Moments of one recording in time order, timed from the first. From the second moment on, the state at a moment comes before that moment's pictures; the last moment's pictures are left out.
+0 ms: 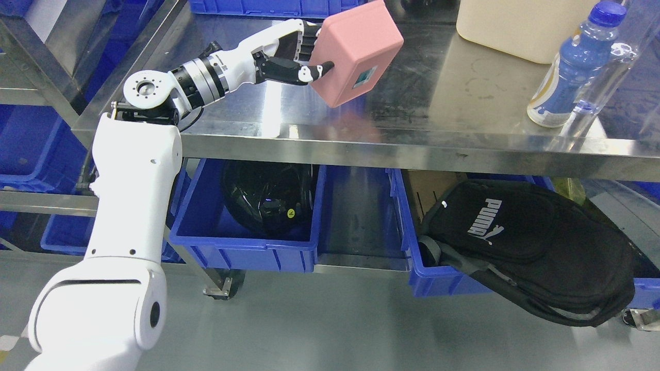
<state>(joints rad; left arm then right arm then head) -1.27 0.01 -0.02 -0.70 0.02 -0.16 -1.00 0.00 0.00 0.00 0.00 0.00 0.02 -0.04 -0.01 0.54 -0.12</state>
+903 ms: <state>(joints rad) -0.79 0.00 -0.06 -1.22 0.40 -0.31 -0.33 0.00 0.00 0.00 0.00 0.00 0.02 -0.04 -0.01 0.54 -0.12</state>
